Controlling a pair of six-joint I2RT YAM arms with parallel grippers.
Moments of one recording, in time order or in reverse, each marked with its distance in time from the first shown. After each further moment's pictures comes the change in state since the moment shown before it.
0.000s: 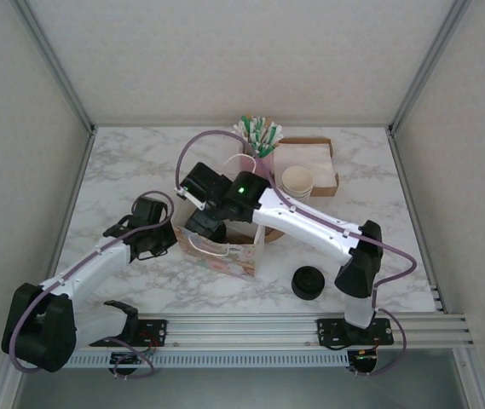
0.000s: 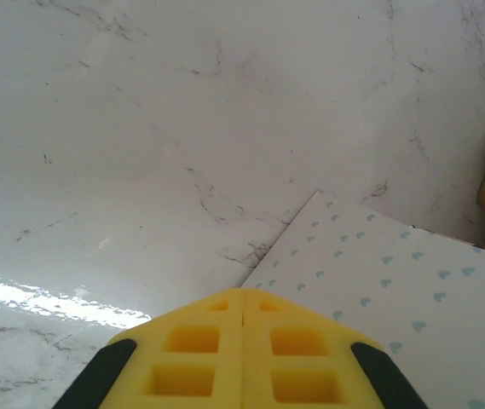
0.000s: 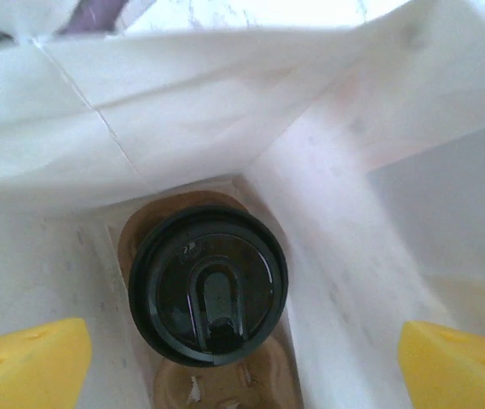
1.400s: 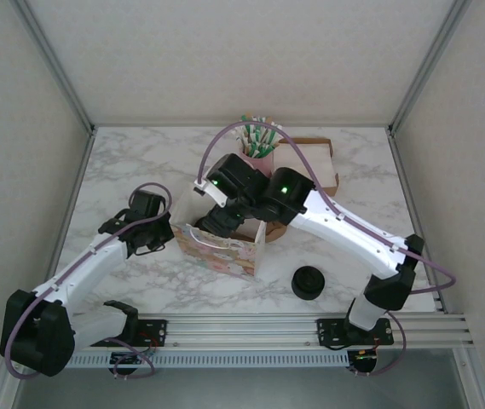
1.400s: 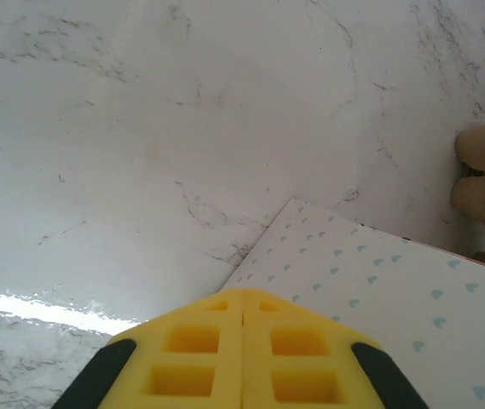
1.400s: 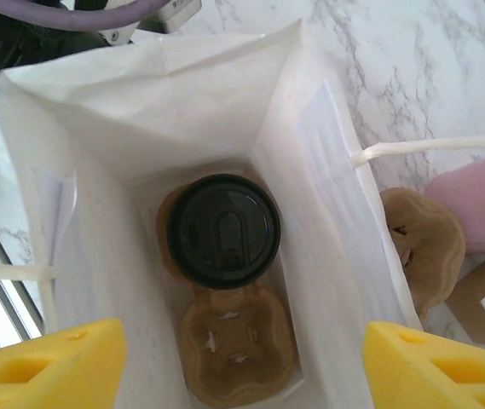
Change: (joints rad) left arm 0.000 -0.029 0.096 -0.115 -0.038 0.047; right arm 0.000 -0.221 -0.037 -0.069 -0.061 -0.011
